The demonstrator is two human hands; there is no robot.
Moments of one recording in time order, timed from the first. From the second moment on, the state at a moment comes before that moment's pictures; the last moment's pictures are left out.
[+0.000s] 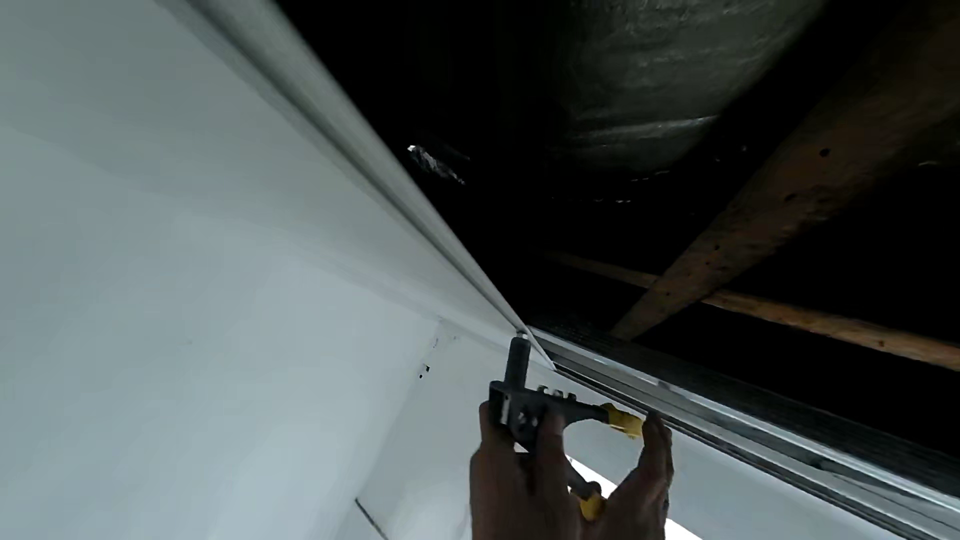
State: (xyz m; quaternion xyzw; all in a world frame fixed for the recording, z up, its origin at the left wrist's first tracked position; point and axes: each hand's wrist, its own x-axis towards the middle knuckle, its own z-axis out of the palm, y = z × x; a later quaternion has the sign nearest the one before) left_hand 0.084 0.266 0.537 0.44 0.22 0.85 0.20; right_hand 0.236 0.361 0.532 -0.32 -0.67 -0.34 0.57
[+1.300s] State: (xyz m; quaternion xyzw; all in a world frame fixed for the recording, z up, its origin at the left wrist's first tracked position) left_hand 0.072 0.293 0.532 0.48 0.25 0.84 0.00; right_hand 0.252 0.426 0.589 -0.24 -0.61 -0.57 0.50
